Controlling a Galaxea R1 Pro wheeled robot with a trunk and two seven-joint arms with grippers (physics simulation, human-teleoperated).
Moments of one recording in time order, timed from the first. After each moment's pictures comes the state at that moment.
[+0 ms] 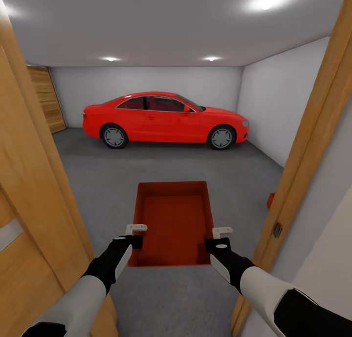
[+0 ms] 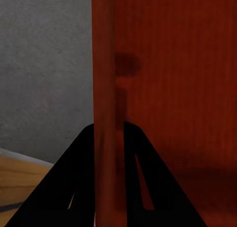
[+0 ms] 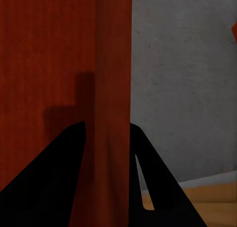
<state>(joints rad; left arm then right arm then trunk) -0.73 -0.09 -0.04 -0.58 0.04 0.40 0.14 -0.85 0.08 0.73 -0.25 -0.62 0.09 -0.37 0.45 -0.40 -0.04</state>
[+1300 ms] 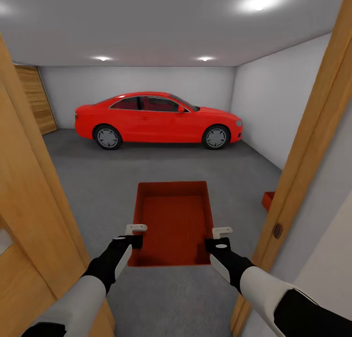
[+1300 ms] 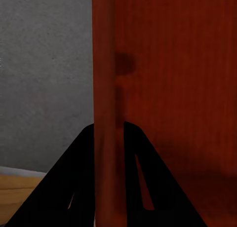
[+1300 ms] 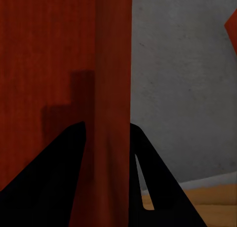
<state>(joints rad) -0.73 -0.09 -0.04 -0.58 0.05 0.40 0.14 -0.85 0.08 0.73 -0.25 -0.62 0.09 -0.37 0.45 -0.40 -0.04</state>
